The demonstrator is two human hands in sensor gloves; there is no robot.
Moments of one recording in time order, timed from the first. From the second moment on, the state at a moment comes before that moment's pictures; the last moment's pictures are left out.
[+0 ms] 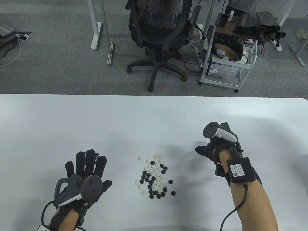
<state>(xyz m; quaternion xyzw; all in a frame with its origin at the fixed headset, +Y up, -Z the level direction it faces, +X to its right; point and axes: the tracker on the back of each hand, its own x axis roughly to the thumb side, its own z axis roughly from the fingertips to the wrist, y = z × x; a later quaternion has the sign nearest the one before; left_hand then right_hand) -0.234 -0.690 -0.222 -0.10 -0.16 0.03 0.98 0.196 -0.715 -0.414 0.05 0.40 0.91 0.12</state>
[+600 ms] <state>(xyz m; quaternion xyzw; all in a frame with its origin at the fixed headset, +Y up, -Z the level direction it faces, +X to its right) -0.237 -0.689 -0.223 -0.10 -0.16 0.04 0.98 -0.001 -0.748 -0.395 0.24 0.42 0.87 0.07</state>
